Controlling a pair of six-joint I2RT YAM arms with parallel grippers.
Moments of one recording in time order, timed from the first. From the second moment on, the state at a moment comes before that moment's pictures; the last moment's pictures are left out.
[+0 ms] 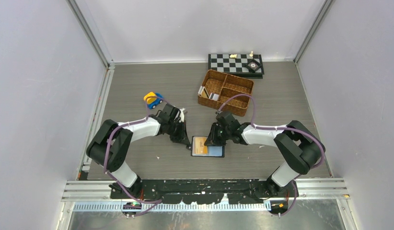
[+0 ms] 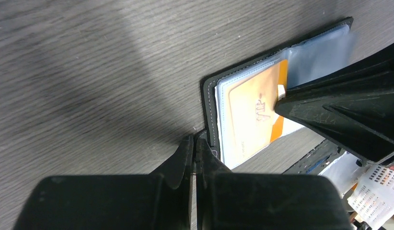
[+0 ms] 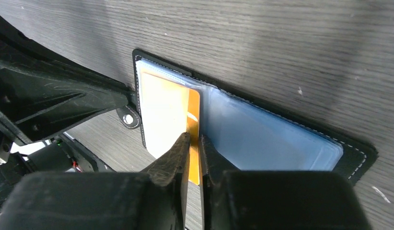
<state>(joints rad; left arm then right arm) -0.54 1.62 0.79 -0.26 0.42 -0.50 0.72 1.60 0.69 0.02 -0.26 0.86</state>
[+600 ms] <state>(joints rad) -0.55 1.61 0.76 -0.22 0.44 -0.52 0.76 1.48 0.69 -0.16 -0.21 0.93</state>
